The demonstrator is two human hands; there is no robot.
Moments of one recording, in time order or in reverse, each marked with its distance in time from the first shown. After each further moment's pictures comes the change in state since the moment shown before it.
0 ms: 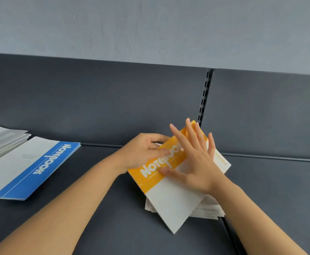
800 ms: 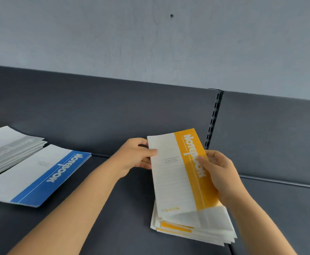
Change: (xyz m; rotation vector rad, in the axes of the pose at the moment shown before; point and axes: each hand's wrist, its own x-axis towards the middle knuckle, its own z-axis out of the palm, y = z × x) left_hand 0.003 0.005 -0.034 -0.213 0.327 -0.207; right_hand 0.016 0.001 -0.030 0.877 0.151 0.678
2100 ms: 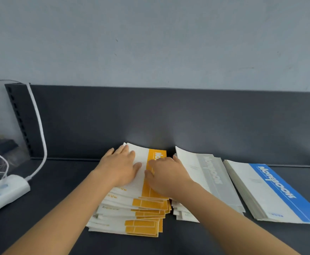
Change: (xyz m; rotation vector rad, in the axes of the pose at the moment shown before) left_hand -0.078 -0.091 -0.608 1.574 -0.070 0.040; right_hand -0.099 -0.119 0.671 -1.272 -0.352 -0.390
